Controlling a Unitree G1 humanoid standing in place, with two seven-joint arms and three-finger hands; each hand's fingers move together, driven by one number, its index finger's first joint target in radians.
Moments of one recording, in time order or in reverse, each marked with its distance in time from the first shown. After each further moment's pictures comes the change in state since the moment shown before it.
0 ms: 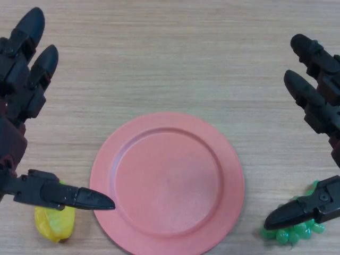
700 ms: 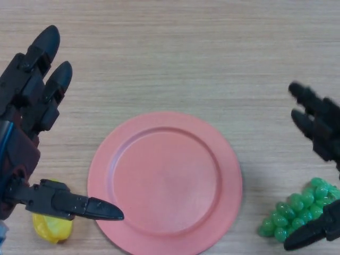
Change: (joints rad) left arm 0.043 -0.025 -0.048 0.005 0.013 -0.001 -0.004; right arm 0.115 0.148 -0.087 0.417 -0.423 -0.457 0.478
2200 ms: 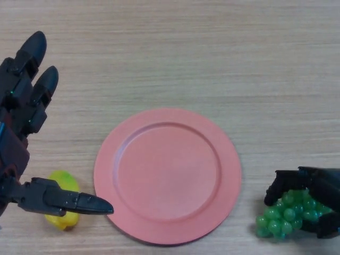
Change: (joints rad) left arm 0.003 -0.001 0.033 0.053 0.026 -0.016 -0.008; right arm -0.160 -0.166 0.046 0.638 -0.482 -0.688 0.022
